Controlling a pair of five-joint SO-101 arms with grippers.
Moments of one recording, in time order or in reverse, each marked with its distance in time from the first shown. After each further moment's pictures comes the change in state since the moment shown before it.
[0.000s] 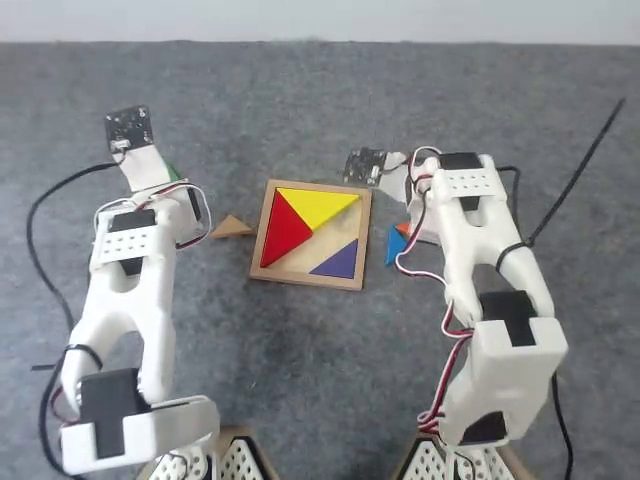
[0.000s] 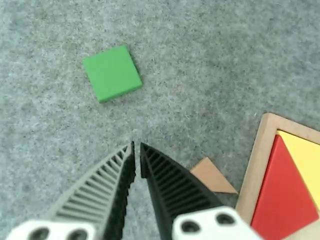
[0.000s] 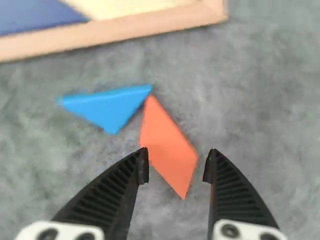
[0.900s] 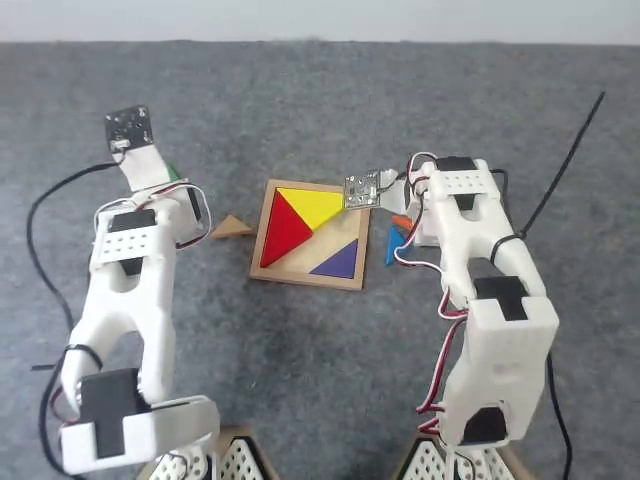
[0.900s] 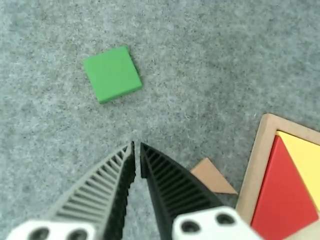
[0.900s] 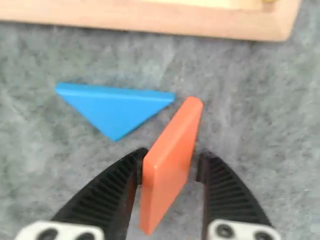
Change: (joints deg) left arm 0.0 0.0 0.0 -0.2 0.0; right arm 0.7 8.4 -2.8 -3.4 11.7
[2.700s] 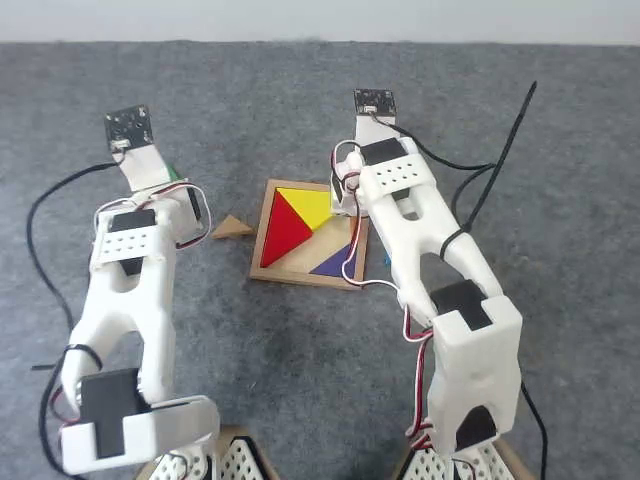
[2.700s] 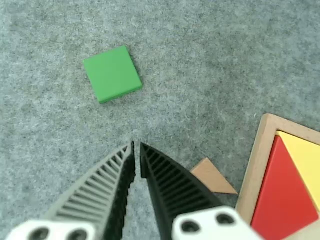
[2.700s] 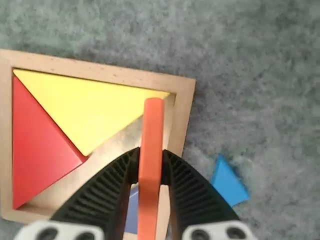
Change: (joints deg) left arm 0.0 0.0 0.0 0.0 0.0; right arm -15.8 -0.6 -13.3 8.8 -102.2
